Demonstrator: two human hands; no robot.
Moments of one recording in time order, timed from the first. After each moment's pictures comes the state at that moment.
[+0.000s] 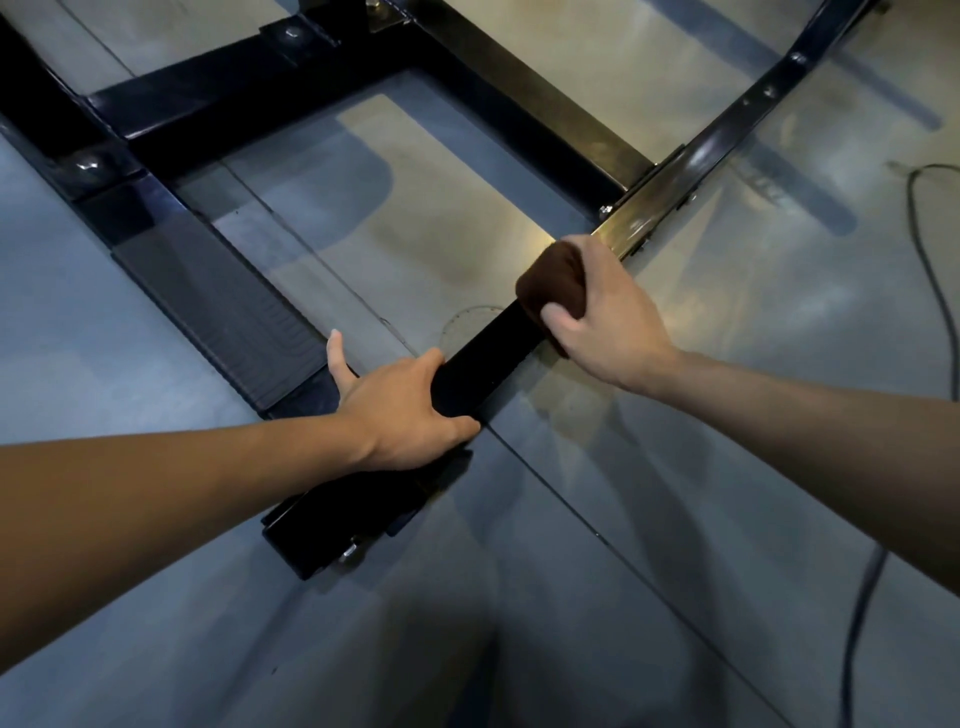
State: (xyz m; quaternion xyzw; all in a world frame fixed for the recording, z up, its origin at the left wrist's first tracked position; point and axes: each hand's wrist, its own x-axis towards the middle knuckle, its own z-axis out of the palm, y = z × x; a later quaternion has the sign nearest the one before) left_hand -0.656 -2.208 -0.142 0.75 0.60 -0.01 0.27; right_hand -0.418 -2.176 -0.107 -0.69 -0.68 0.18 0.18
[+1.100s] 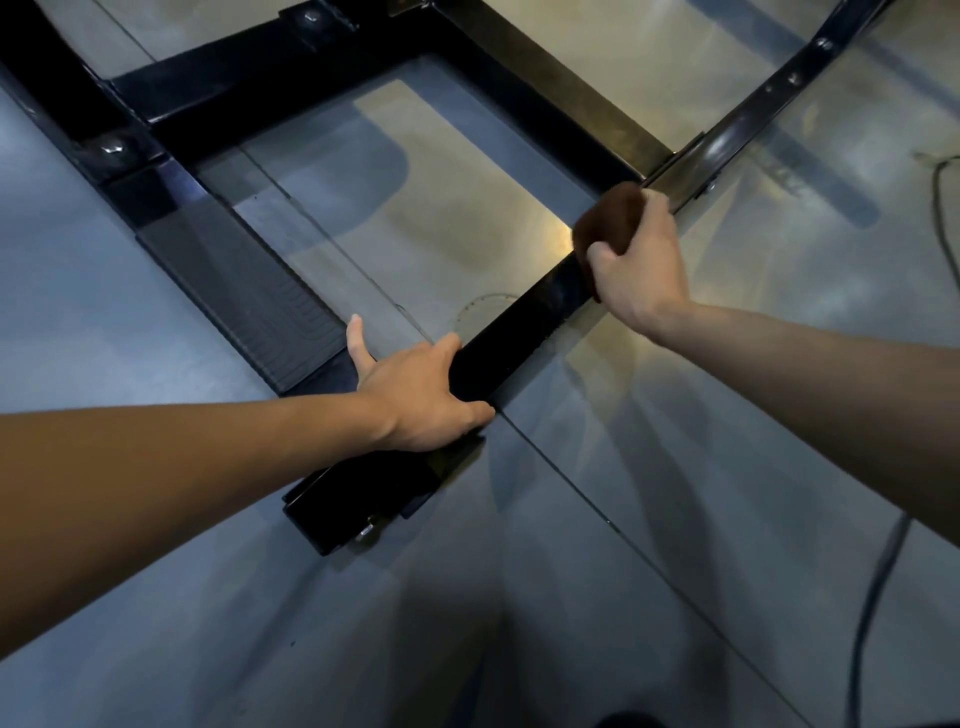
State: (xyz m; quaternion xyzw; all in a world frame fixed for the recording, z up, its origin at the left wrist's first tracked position) left_hand -0.655 -2.207 -0.141 0.75 0.60 -0.02 0.28; right_hand -0.410 -2.140 -0.107 -0.77 -0.55 0.19 0.27
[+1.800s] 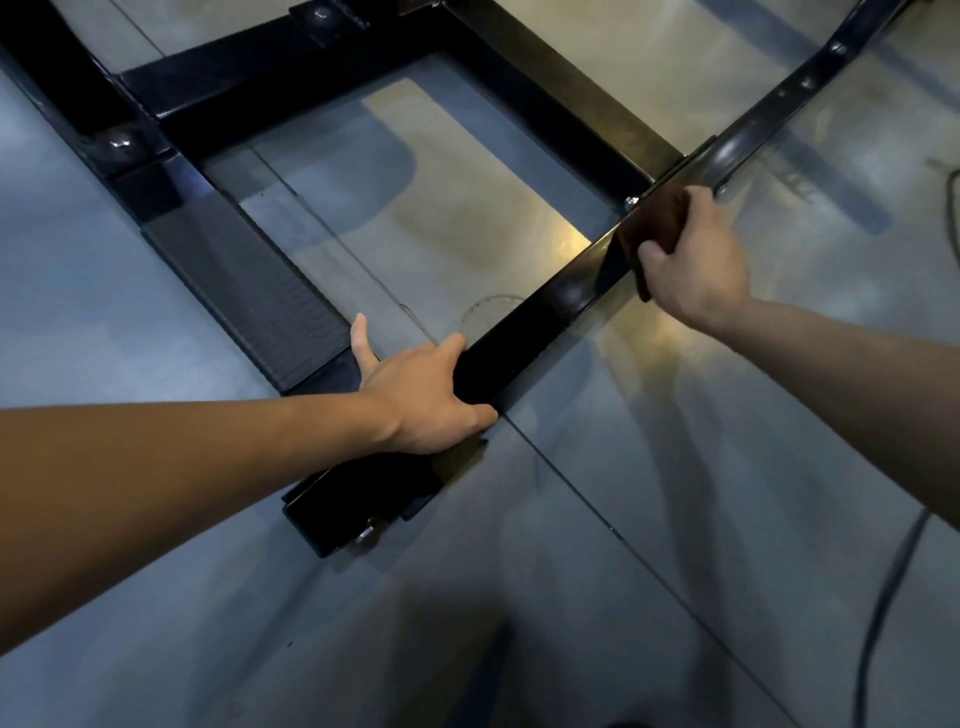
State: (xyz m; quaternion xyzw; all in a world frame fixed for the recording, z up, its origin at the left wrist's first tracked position) left_hand -0.656 -2.206 -0.142 0.76 0.59 -0.02 0.28; right_hand -0.366 -2.133 -0.103 -0.79 -0.58 0.09 0.18
